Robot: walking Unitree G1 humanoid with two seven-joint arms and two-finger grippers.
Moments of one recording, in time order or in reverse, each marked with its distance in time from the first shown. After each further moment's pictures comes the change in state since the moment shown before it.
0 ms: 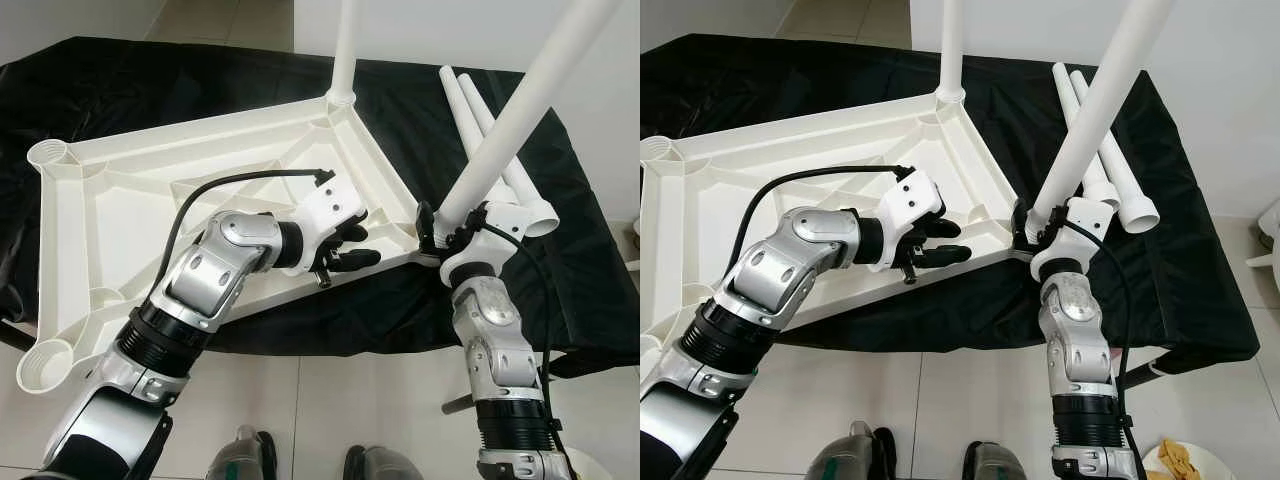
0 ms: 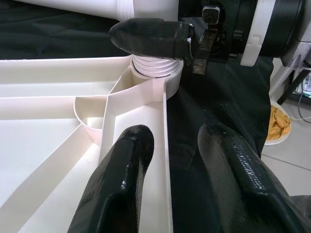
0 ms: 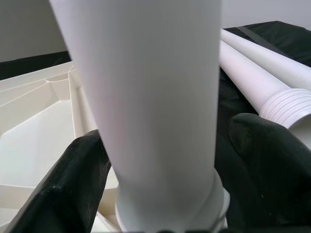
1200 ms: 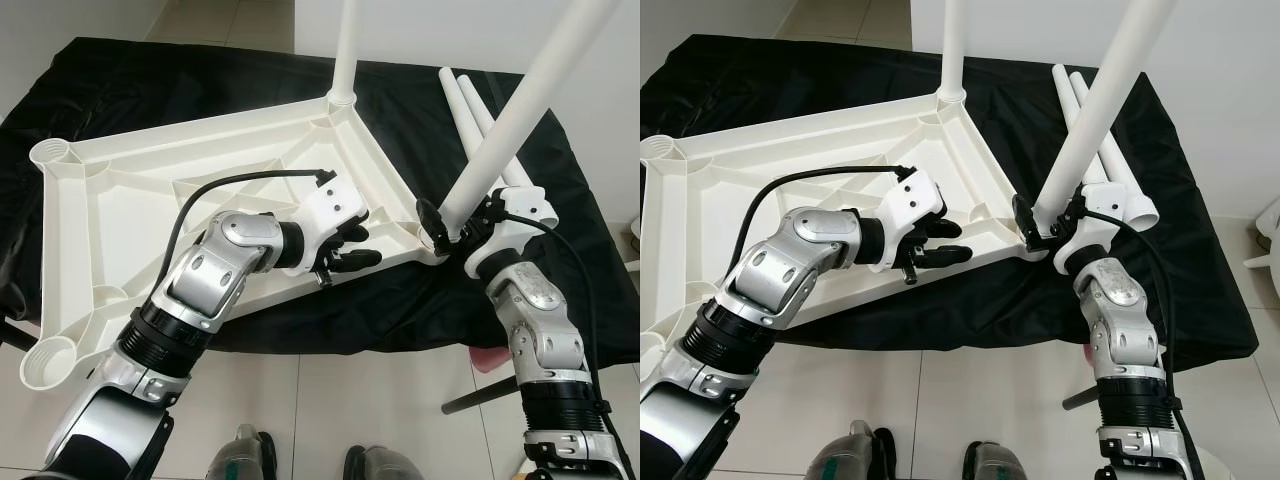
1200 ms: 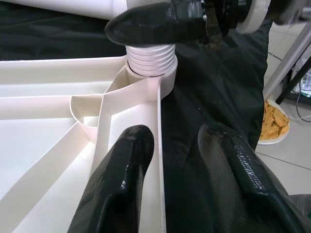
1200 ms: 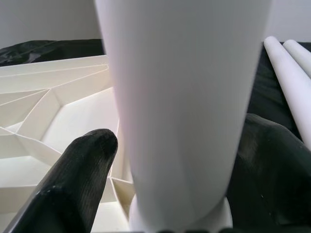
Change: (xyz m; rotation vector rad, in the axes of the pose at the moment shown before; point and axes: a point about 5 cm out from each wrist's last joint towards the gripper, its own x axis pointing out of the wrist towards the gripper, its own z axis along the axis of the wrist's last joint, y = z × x) left arm 0.001 0.000 0.000 0.003 0.000 0.001; right arm 0.013 -0.024 0.015 -0.100 0.021 0.362
